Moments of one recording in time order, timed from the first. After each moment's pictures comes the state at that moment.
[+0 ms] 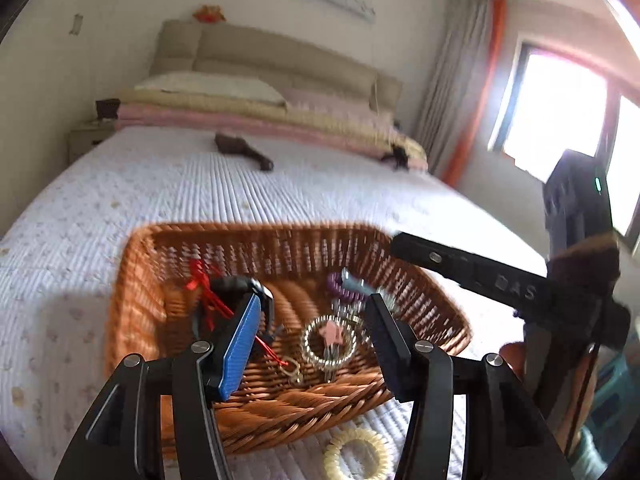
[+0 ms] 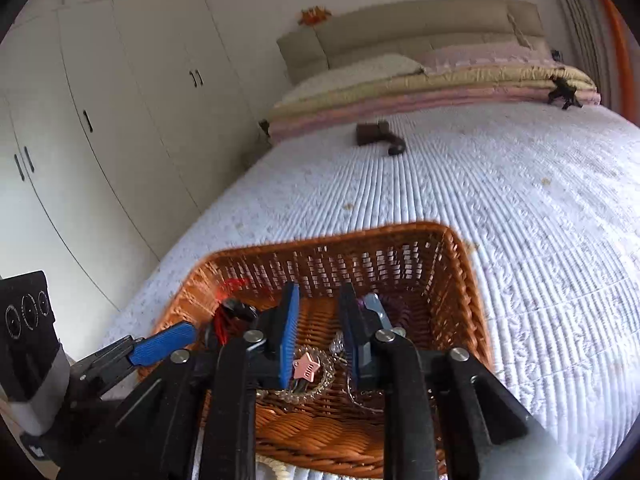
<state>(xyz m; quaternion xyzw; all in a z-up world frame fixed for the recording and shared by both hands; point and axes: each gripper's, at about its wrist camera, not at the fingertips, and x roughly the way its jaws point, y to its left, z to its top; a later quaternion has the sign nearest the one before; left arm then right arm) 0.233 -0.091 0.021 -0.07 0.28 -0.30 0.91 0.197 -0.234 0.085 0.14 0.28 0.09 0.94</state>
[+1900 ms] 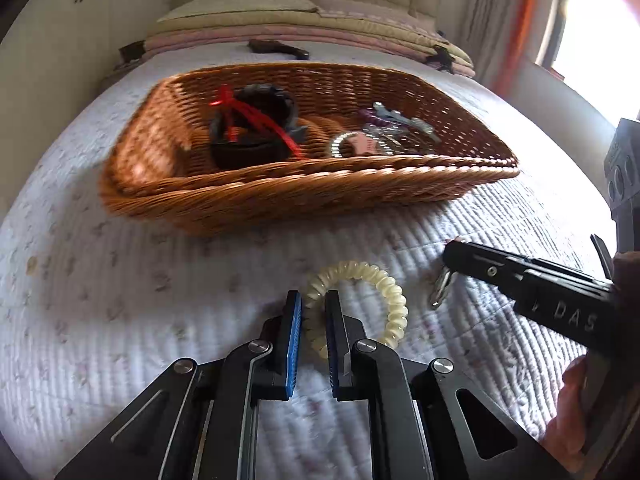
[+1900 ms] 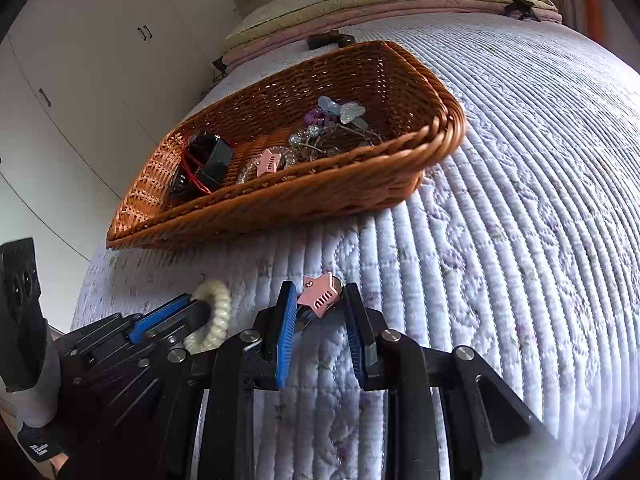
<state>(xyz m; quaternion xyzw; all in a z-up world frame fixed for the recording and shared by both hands) 0.178 -0.102 -0.050 0.03 0.43 -0.20 0.88 0.143 -0.212 -0.004 0.18 0.43 0.04 0.88</state>
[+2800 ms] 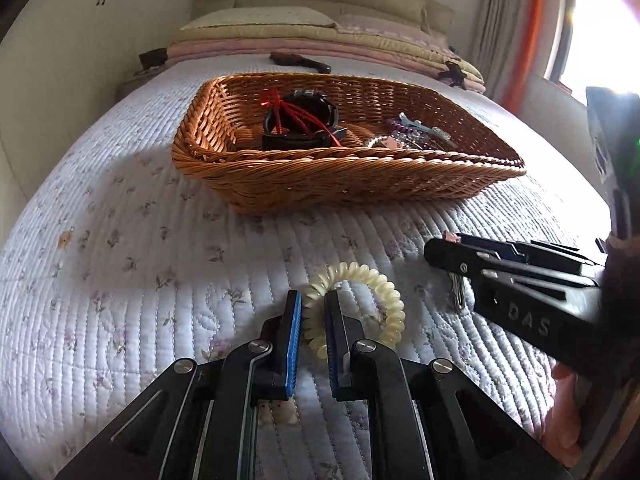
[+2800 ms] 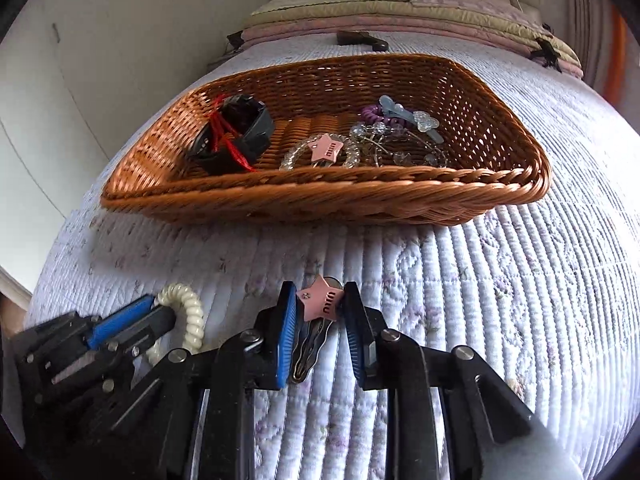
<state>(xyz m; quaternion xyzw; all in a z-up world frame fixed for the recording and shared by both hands) 0.157 -0.074 -0.054 0.02 0.41 -0.19 0.89 0.146 -0.155 0.001 0.06 0.44 0.04 0.89</state>
